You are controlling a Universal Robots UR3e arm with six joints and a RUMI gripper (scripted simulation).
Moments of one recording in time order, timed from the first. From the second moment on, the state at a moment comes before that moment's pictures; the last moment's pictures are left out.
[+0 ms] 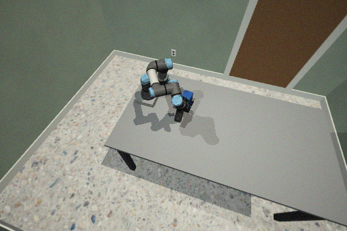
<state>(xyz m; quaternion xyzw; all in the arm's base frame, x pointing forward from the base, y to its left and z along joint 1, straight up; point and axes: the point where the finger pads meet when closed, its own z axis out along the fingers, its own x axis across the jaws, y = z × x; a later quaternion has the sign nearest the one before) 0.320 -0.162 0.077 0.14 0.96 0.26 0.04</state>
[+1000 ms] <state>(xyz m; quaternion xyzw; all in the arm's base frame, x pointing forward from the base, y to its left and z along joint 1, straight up) 0.331 -0.165 0.061 0.14 0.96 0.26 0.04</state>
